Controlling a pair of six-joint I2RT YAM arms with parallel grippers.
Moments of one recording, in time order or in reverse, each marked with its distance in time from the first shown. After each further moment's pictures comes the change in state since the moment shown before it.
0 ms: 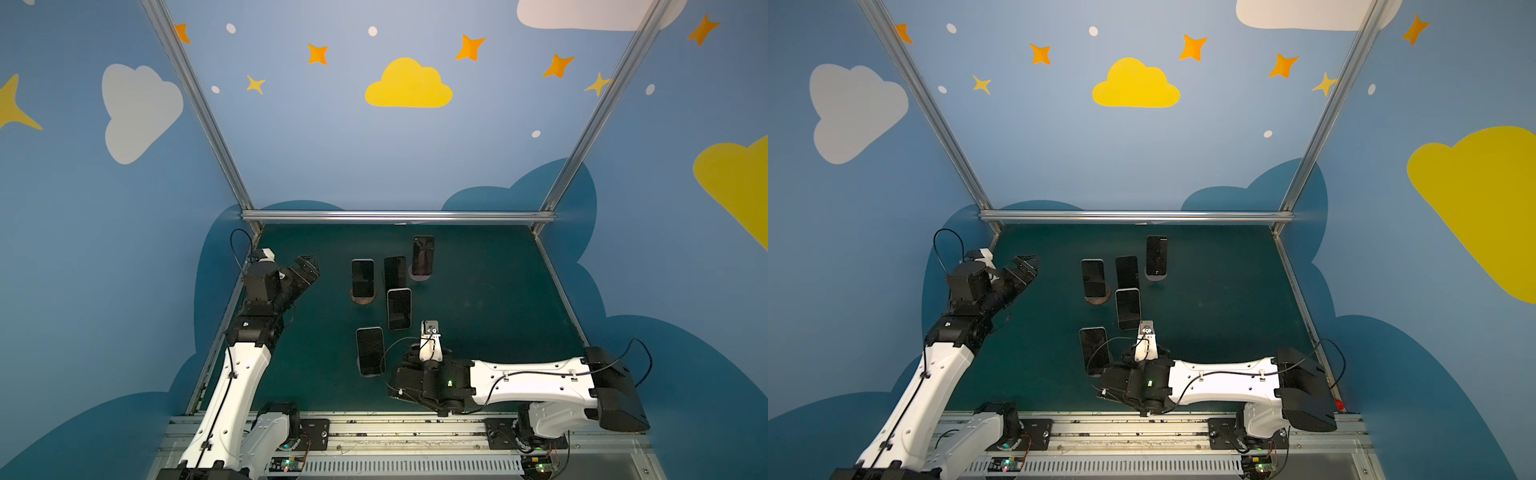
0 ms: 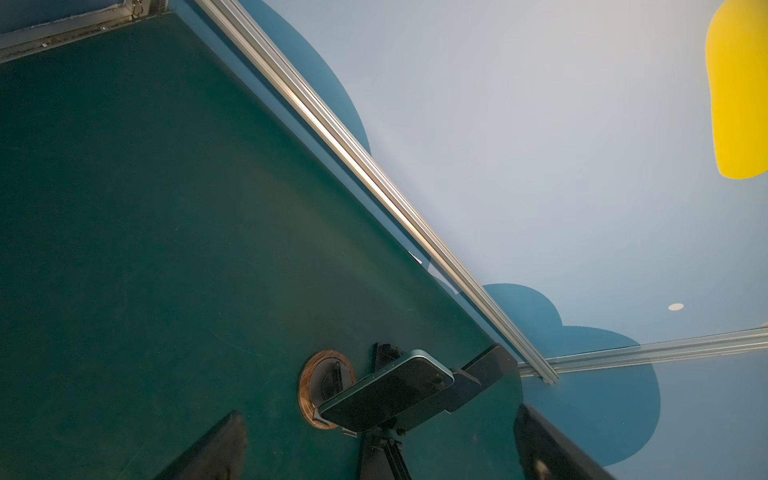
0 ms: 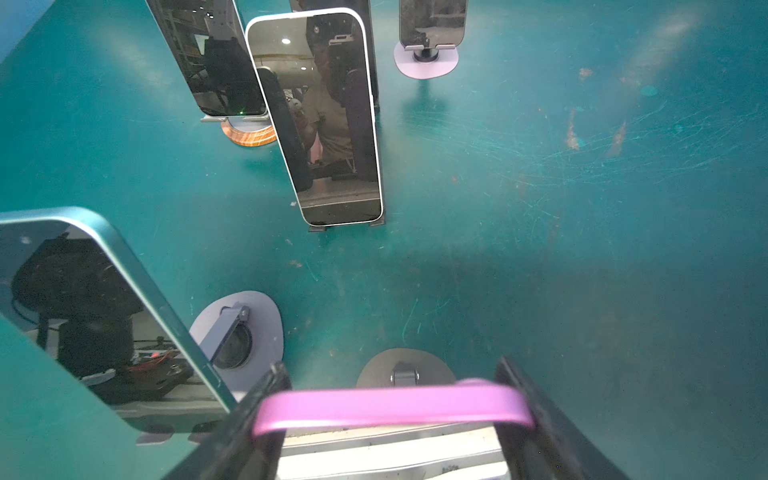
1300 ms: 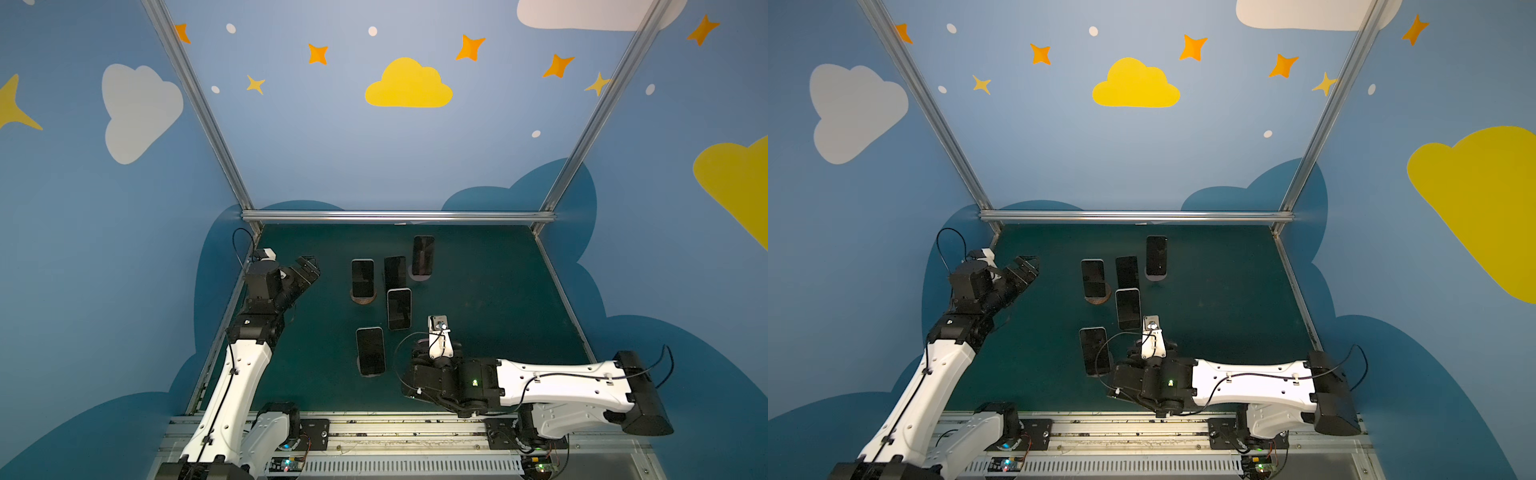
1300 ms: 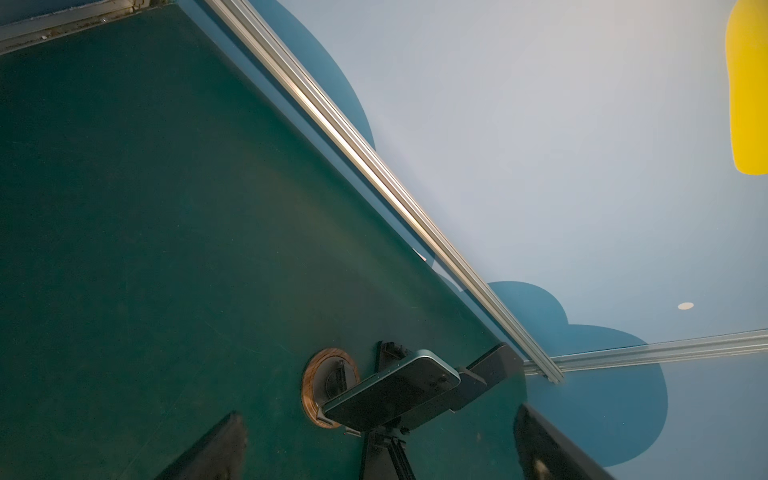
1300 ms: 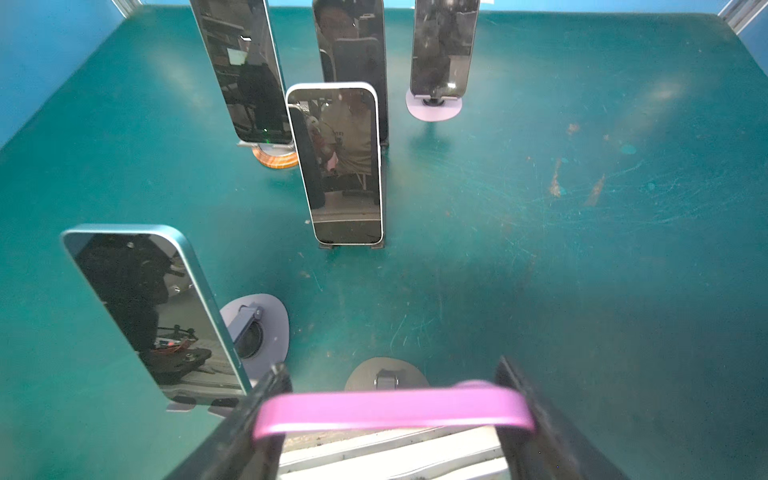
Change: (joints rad) left arm 0.000 0.019 0.000 0.003 0.002 0.003; right arm 0.013 -0.157 0.010 -0.051 0.030 -0.145
